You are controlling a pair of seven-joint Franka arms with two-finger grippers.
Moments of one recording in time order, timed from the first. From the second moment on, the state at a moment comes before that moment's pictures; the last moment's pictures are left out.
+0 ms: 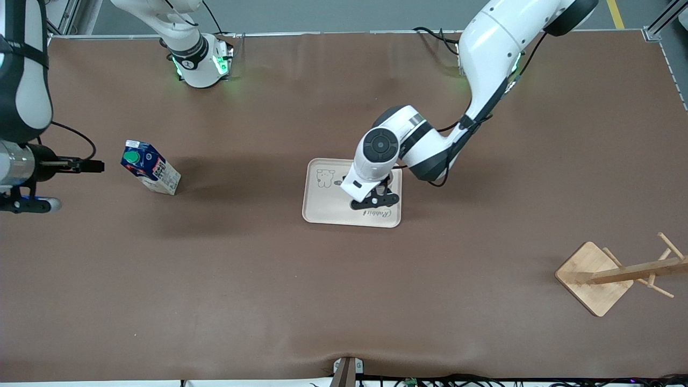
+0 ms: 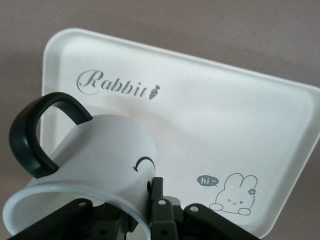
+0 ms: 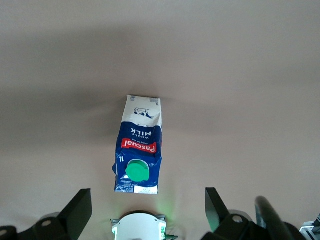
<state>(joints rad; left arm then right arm) -0.36 0.72 -0.47 -1.58 0.17 2.16 -0.98 -0.06 0.26 -0.06 -1.59 -0.07 1.45 -0.05</state>
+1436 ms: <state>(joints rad) -0.33 0.69 -0.43 -1.35 0.24 1.76 -0.95 -0.06 0.09 -0.06 -2.10 0.03 1.77 -0.05</state>
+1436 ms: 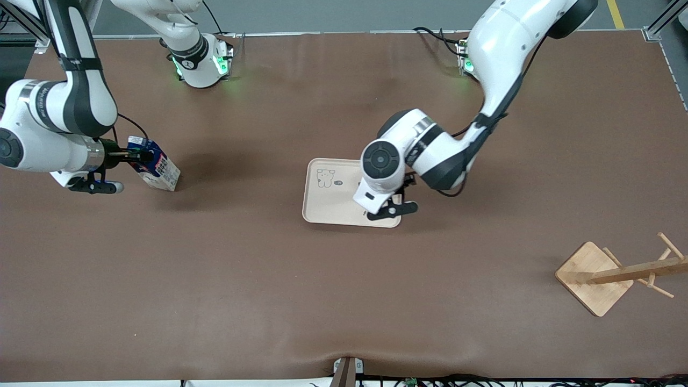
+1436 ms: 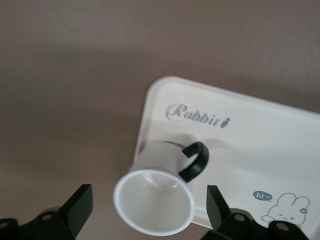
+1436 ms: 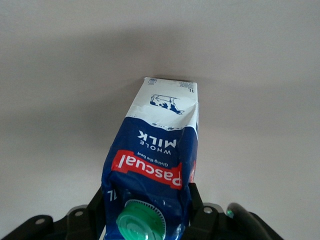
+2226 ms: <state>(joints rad) 0.06 0.36 -0.43 -1.31 0.23 1.57 -0.51 0.33 0.24 -0.04 -1.63 0.23 1.48 0.29</state>
